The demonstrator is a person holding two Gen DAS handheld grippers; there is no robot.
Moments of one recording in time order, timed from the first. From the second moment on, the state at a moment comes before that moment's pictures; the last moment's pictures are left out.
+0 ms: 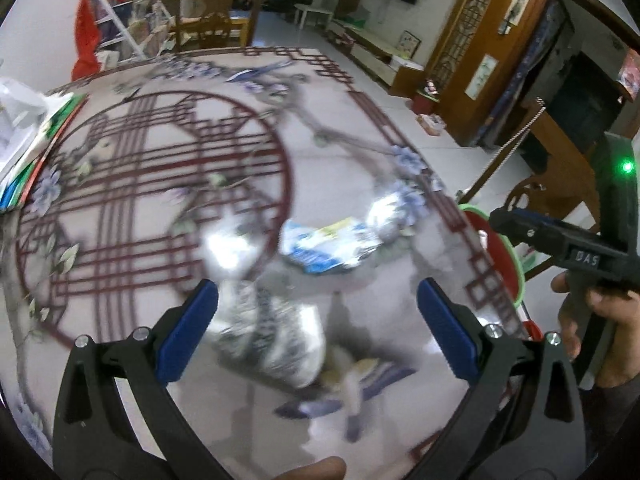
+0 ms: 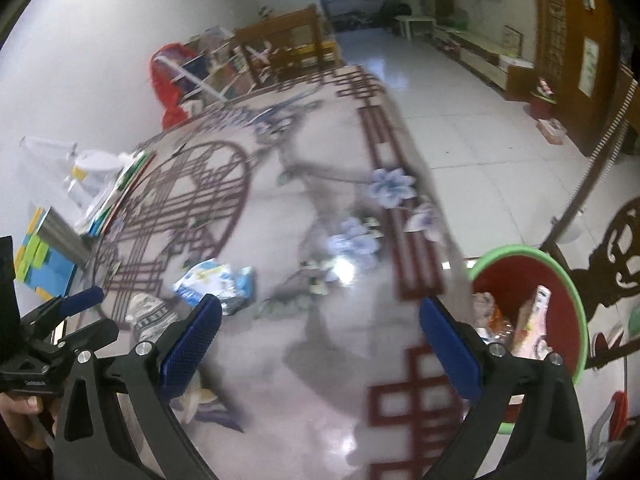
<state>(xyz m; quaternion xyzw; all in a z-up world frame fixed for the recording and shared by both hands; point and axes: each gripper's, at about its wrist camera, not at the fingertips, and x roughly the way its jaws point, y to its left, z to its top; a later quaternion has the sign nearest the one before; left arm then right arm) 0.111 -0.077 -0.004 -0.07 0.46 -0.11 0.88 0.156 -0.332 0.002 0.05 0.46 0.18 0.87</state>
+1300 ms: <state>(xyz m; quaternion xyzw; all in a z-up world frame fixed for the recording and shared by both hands) 0.098 0.023 -0.074 -0.18 0.50 0.00 0.85 0.172 -0.197 -0.045 -0.10 0.49 0.28 0.82</state>
